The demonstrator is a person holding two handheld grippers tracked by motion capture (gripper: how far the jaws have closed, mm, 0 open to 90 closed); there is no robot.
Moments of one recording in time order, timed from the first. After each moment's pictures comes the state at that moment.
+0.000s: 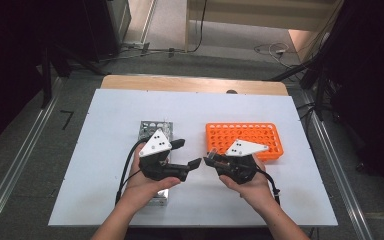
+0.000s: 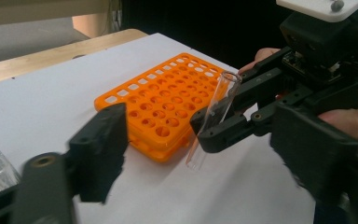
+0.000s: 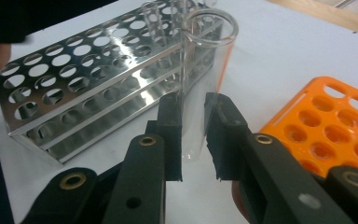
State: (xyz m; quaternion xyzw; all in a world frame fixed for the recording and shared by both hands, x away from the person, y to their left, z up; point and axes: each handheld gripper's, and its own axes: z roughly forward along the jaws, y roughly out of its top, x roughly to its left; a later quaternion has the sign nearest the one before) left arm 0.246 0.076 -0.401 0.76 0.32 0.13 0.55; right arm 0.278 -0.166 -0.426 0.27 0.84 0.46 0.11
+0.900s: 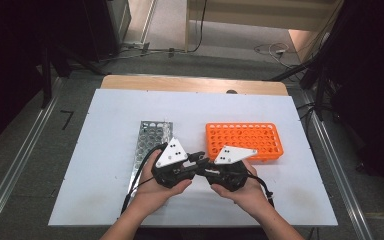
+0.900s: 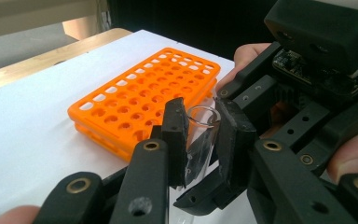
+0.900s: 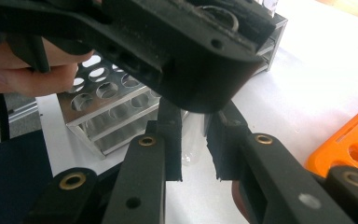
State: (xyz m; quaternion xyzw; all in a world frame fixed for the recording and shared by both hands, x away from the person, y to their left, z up) left arm 0.238 0.052 -0.405 0.77 0.29 0.15 0.54; right arm 0.262 -0.145 -0.423 0.22 0.86 0.45 0.08
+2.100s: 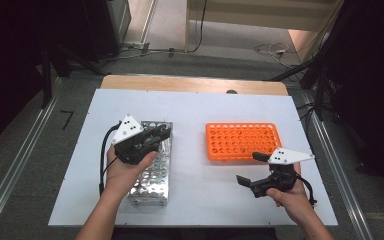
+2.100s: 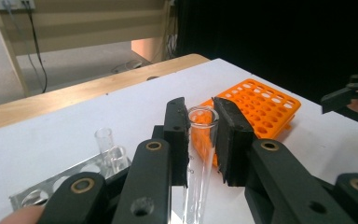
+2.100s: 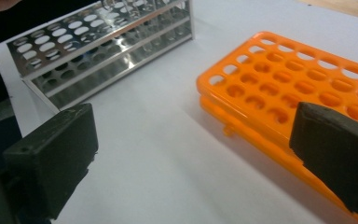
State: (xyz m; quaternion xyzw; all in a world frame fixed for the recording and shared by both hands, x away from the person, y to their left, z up) left arm 0.266 0.136 -0.392 0.70 0.38 0.22 0.56; right arm 0.267 -0.263 -0.427 0.29 0.83 0.47 0.10
